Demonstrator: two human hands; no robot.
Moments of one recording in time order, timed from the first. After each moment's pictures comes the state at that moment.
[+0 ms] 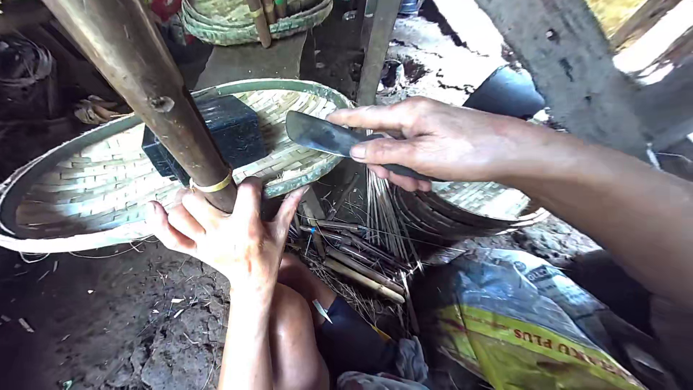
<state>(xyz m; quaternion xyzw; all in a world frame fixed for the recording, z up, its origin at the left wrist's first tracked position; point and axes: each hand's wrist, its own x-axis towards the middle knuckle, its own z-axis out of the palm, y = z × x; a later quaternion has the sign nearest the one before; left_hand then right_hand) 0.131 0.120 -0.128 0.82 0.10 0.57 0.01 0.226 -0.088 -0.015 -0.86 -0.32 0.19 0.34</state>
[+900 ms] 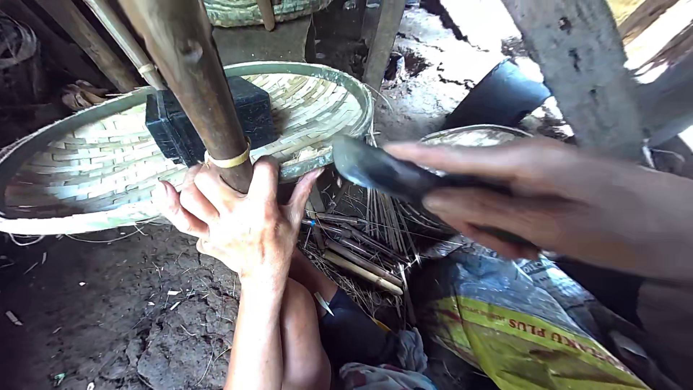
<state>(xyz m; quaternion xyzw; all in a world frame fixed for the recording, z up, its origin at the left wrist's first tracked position) 0.129 0.117 -0.126 0.84 0.13 0.53 0.01 0.165 -0.128 -0.025 -0.86 -0.35 0.14 0.34</state>
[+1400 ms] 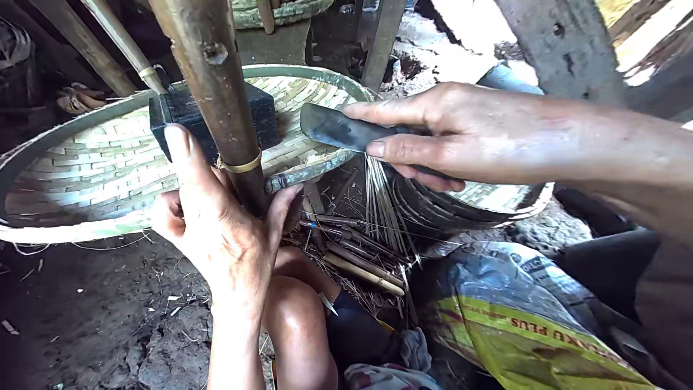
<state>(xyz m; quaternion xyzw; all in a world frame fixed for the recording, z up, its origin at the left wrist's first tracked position) 0.111 0.144 -0.115 0.84 0.05 0.53 0.09 0.204 -0.074 0.002 -0.91 -0.29 0.17 0.25</state>
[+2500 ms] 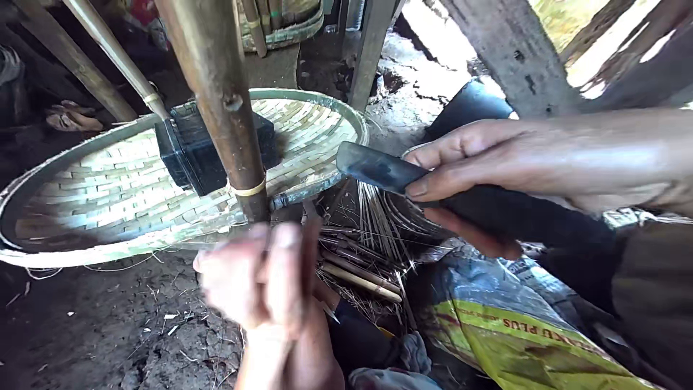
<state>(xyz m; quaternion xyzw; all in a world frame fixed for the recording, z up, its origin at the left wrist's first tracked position) 0.099 0.125 -0.131 0.76 -0.07 0.62 0.15 0.184 -0.091 0.027 -0.80 -0.08 0.41 0.44</state>
